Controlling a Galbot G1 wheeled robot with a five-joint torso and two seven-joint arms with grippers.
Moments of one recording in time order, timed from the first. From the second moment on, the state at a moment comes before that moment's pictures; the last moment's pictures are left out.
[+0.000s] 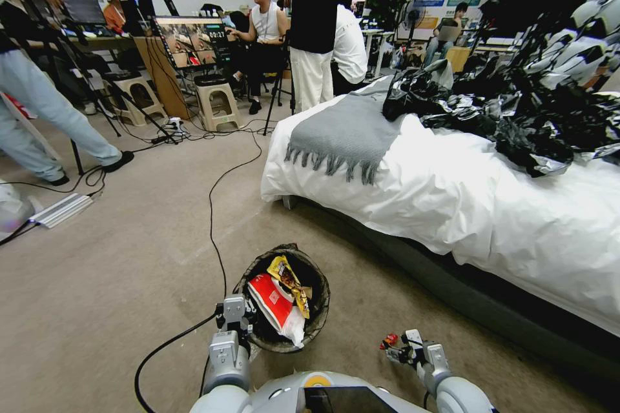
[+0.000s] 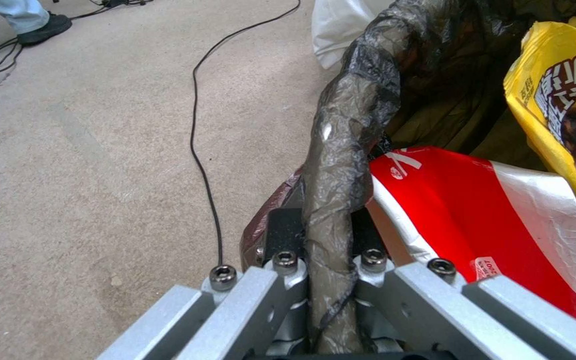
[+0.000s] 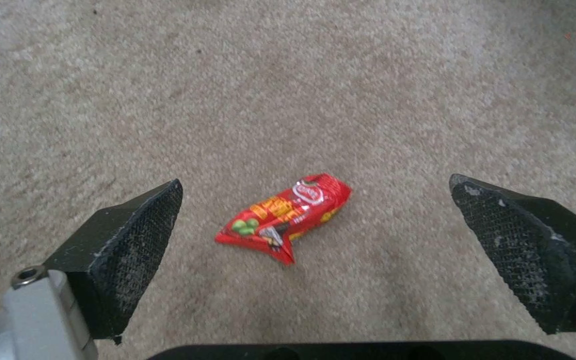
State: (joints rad) left arm 1.91 -1.48 -0.26 -2.40 0.04 0.38 -0.43; right arm -1.71 0.94 0.33 1.79 0.55 -0.32 0.20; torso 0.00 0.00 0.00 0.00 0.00
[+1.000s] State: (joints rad) left arm 1.91 -1.48 -0.26 -2.39 0.05 0.37 -0.43; right arm -1.68 0.98 0.32 1.68 0.51 -0.28 0.13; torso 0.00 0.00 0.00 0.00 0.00
